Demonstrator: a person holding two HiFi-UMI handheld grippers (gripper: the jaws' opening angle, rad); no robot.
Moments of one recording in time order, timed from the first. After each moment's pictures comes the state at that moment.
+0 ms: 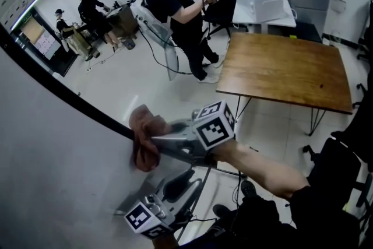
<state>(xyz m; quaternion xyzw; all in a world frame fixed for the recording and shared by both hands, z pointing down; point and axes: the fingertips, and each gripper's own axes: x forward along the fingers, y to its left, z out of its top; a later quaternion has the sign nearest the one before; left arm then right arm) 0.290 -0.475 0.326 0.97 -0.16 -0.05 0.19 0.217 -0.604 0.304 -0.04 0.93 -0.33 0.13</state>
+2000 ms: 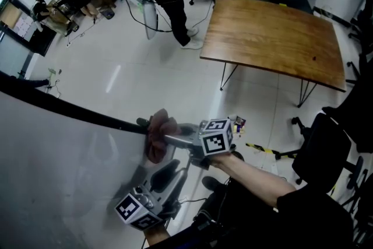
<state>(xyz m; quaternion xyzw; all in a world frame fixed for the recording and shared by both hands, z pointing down) 0.270 -0.475 0.407 0.94 -0.19 -0.02 0.29 0.228 -0.590 0.493 -0.15 0.87 -0.41 0.21</state>
